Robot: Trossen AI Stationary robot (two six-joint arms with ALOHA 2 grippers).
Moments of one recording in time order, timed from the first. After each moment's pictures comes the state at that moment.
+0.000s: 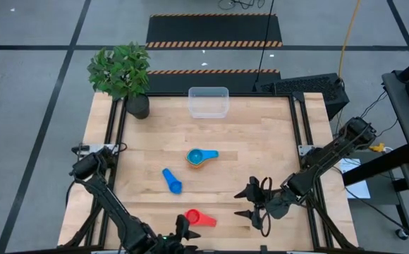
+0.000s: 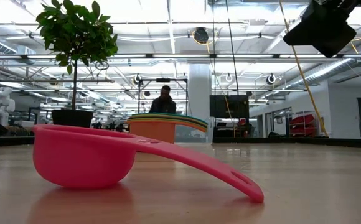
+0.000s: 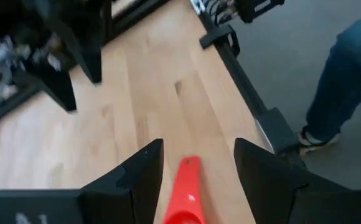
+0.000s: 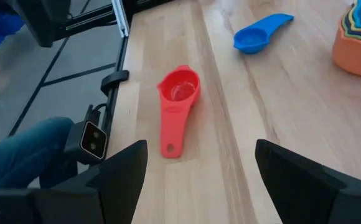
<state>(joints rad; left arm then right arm) -0.87 2.04 1.71 -0.53 -0.71 -0.10 0.71 1.43 0.74 0.09 0.47 0.70</state>
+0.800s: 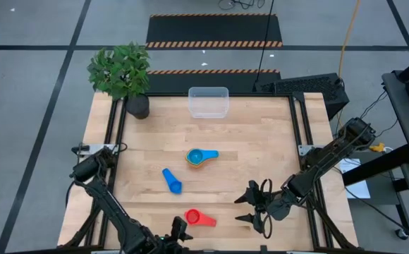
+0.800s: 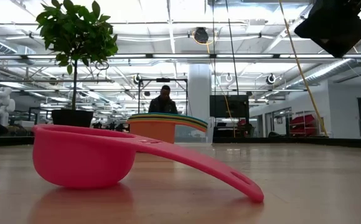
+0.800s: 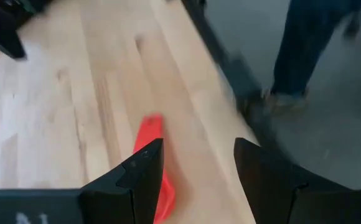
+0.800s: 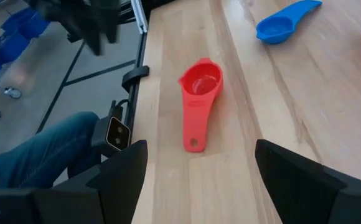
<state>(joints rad) -0.89 2.06 1.71 -0.66 -0.57 -0.22 0.72 1.44 0.74 0.13 0.42 0.74</state>
